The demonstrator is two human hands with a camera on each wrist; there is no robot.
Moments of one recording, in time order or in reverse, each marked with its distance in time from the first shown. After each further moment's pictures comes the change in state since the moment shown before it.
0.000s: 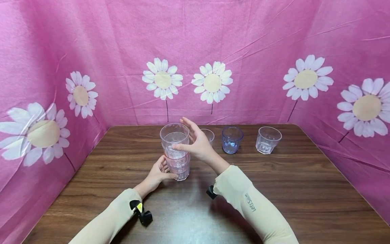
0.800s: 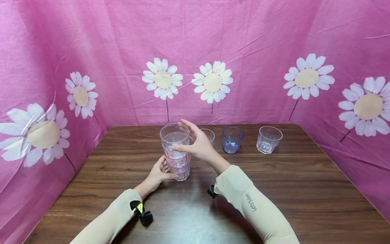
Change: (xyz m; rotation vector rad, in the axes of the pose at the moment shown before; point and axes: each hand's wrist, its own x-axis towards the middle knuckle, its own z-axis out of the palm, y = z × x) left_hand 0.000 0.001 0.001 -0.009 0.002 0.000; right_hand 0.001 0.001 -0.001 -0.032 -0.027 0.007
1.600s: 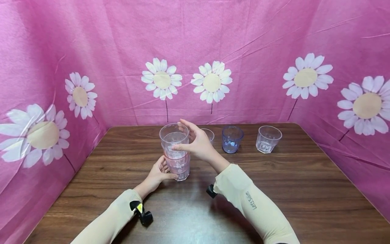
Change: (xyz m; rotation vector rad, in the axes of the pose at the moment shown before) left_hand 0.000 -0.001 -0.001 -0.001 -0.006 -0.003; right_hand 0.001 -0.001 0.000 -0.072 0.059 -0.002
